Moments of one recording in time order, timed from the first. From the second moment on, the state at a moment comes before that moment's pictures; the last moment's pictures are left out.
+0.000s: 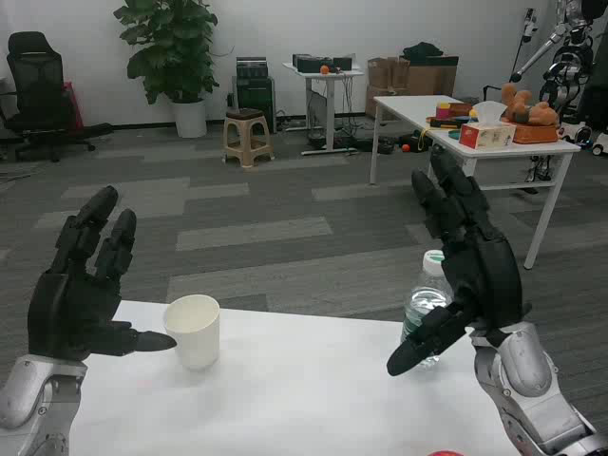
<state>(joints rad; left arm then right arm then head) -0.35 0.44 -0.24 0.42 -0.74 -0.80 -0.21 -0.23 -0.56 0.18 0.07 0.40 -0.74 -0.15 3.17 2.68</state>
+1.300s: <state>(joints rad) -0.51 0.40 -0.33 0.62 -0.84 -0.80 -0.22 -0.28 -0.30 0.12 0.32 0.27 -0.81 -0.12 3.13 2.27</state>
